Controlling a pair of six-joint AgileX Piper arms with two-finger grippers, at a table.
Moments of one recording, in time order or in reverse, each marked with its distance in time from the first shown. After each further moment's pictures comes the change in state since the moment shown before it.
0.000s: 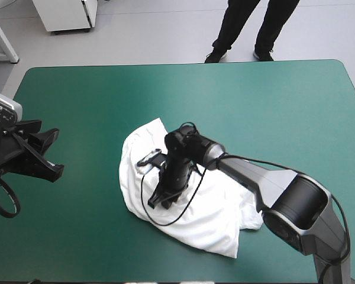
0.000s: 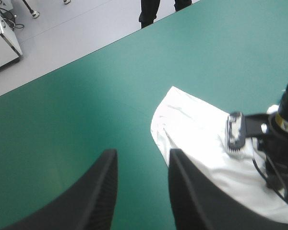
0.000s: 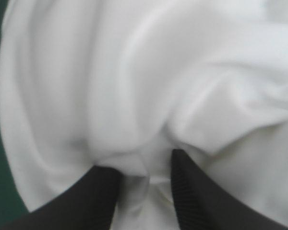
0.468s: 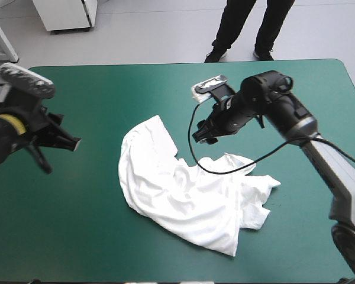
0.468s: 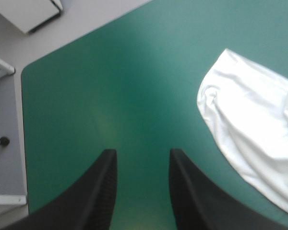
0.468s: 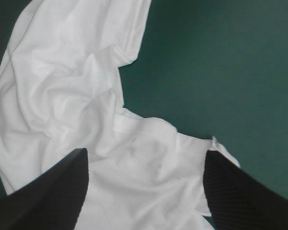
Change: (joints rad) left arm 0.000 0.215 0.000 0.215 -0.001 -0.054; right arm -0.304 -0.365 -0.068 -0.110 0.019 0.057
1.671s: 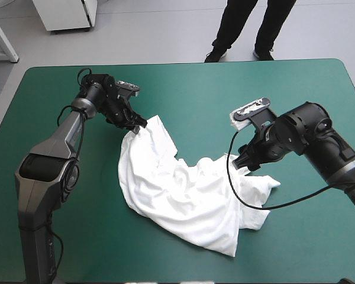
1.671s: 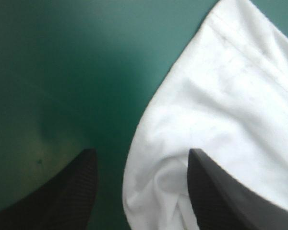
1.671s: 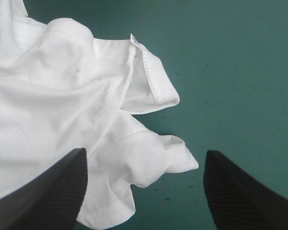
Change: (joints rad) left arm 0.222 1.032 -0.378 -0.472 -0.068 0.185; right arm -0.022 -0.293 0.369 -0.268 -0.017 0.105
